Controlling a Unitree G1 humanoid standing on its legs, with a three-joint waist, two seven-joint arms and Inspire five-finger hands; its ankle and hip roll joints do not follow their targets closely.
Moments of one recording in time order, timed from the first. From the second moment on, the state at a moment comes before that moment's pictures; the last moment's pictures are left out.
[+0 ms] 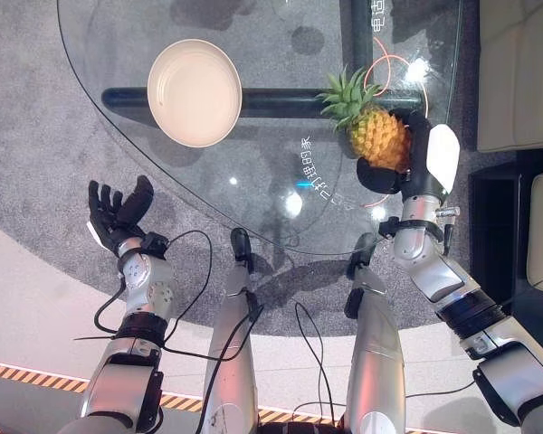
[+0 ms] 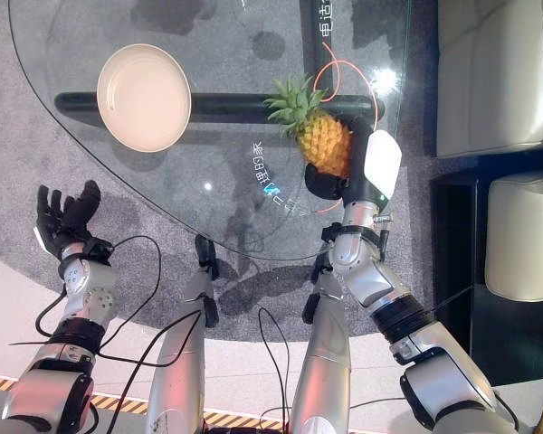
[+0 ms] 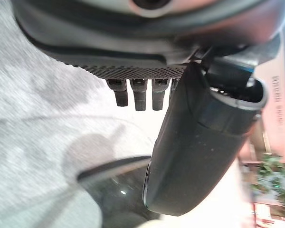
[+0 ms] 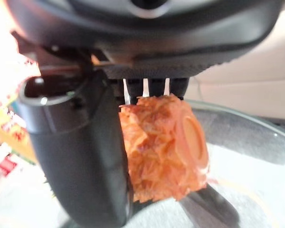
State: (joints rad) left arm -0.58 0.38 -0.01 0.67 -0.90 -0.48 0.48; right arm -0.67 -0.59 0.45 0.26 -0.07 0.17 -0.77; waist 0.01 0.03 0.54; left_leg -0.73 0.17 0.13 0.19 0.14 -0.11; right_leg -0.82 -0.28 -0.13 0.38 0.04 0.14
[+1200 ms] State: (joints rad) left arm -0.63 0.36 -0.10 0.24 -0.78 -0.33 0.29; right arm -0.69 -0.53 0.37 0.18 -0.19 0.01 -0.78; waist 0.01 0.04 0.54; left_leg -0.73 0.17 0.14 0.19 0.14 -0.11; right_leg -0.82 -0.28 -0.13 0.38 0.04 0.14
